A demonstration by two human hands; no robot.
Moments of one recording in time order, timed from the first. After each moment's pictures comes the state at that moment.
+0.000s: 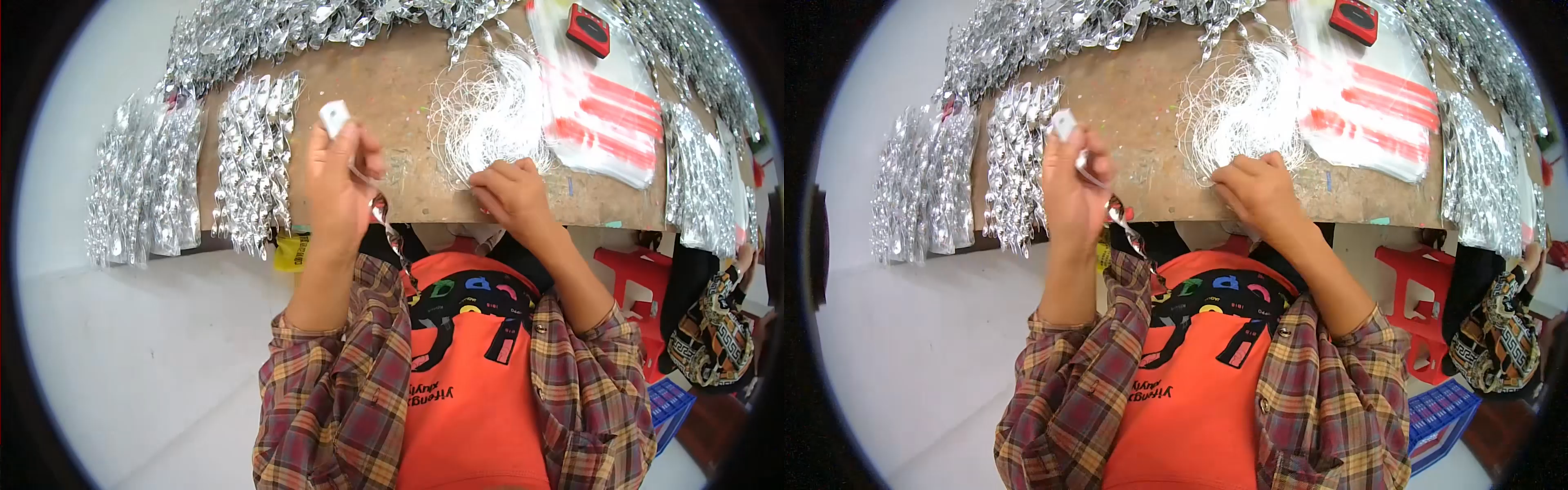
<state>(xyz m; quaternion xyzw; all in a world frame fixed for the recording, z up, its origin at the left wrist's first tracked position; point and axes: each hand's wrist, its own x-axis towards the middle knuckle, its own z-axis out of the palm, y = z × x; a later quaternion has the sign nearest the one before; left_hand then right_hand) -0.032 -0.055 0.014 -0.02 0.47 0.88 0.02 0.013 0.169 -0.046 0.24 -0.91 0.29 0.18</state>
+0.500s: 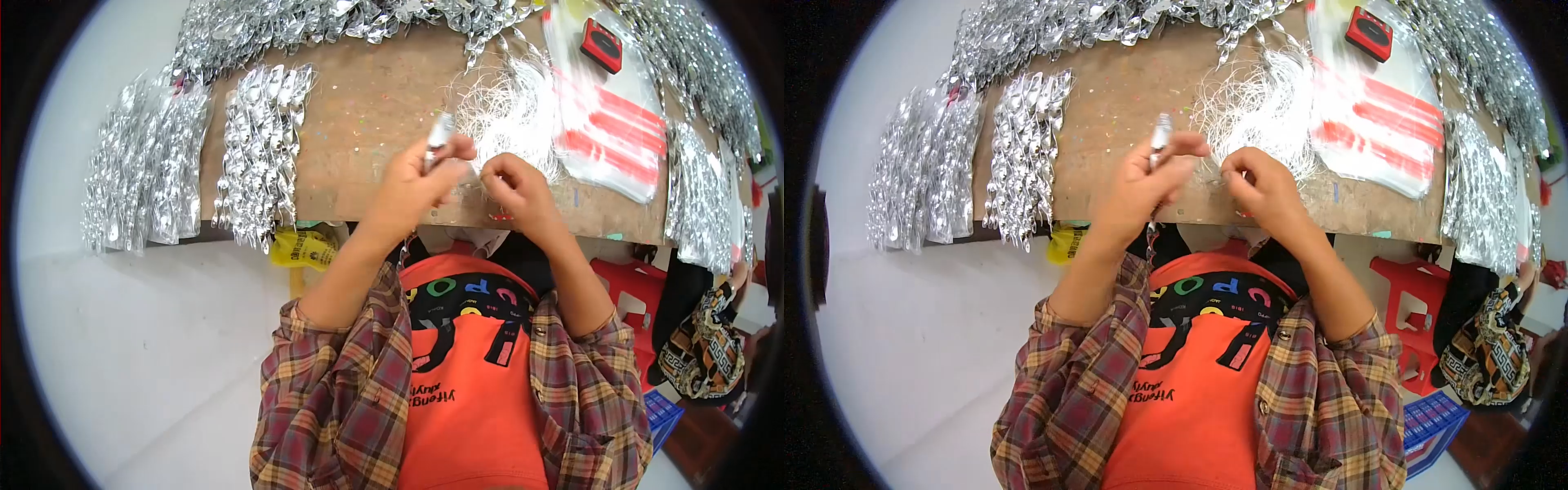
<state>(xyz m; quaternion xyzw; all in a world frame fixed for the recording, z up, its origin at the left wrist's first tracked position) -0.024 -0.029 0.004 0.03 0.61 0.77 0.21 0.001 0.162 -0.042 0.12 -0.85 0.51 0.01</state>
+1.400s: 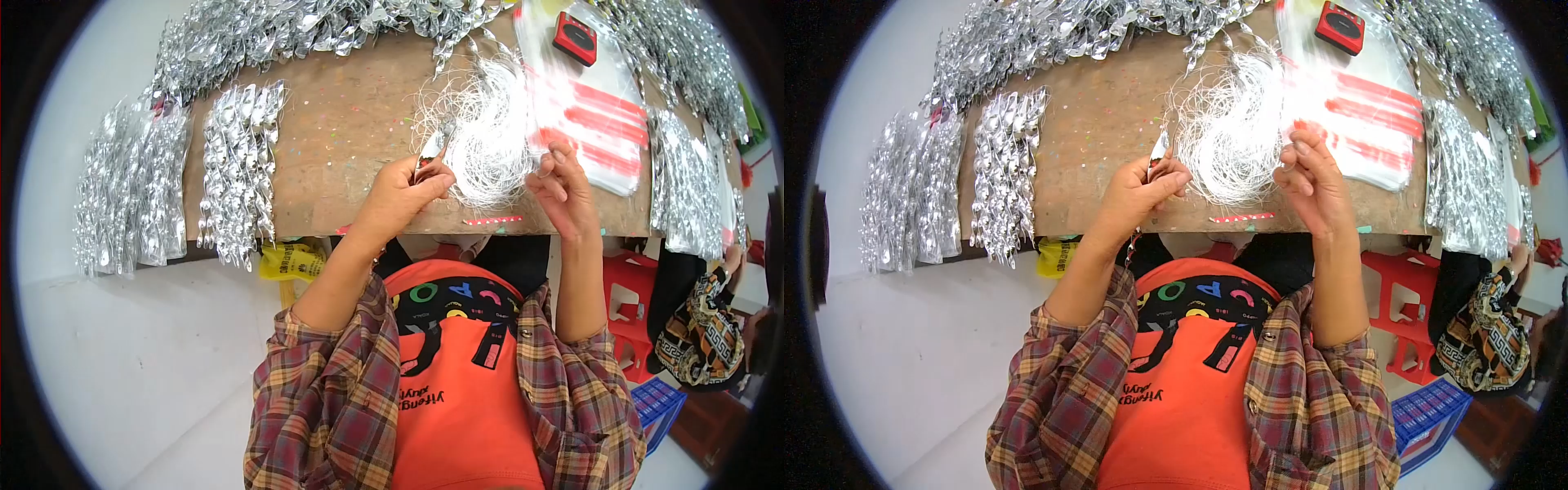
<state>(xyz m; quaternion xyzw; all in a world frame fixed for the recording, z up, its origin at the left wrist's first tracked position) -0.033 -0.012 -0.023 0.06 0.68 0.68 0.27 0.010 0.245 -0.037 -0.06 -0.38 0.92 -0.04</state>
